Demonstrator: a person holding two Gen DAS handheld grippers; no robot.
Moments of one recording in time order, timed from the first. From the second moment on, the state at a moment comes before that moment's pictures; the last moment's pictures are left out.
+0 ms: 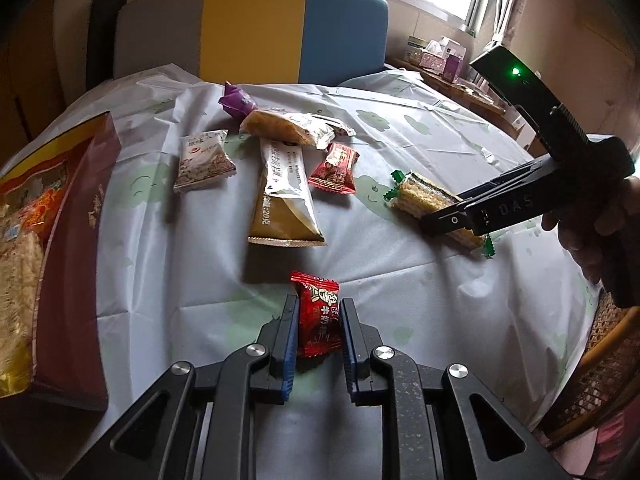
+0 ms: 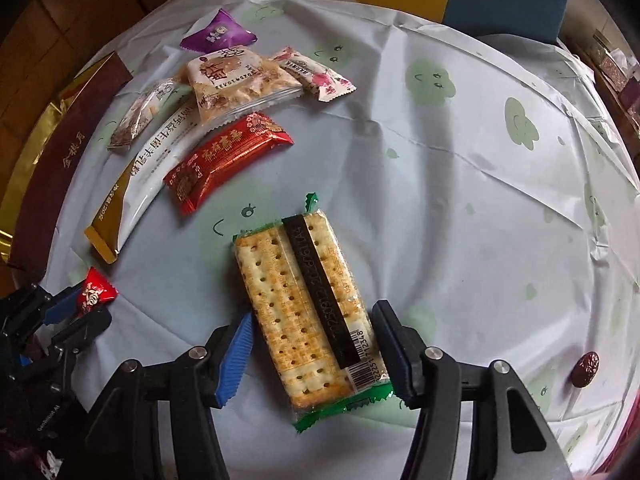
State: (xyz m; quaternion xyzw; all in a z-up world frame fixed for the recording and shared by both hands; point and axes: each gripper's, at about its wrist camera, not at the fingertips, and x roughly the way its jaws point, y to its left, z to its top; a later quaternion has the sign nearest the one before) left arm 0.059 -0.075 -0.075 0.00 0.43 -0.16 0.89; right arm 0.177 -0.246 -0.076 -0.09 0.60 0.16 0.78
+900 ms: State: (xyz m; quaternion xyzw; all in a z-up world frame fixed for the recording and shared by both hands) left arm 0.085 0.095 0.004 -0.17 0.39 -0.03 0.90; right arm 0.151 -0.204 -0.085 -0.16 0.57 0.16 0.79
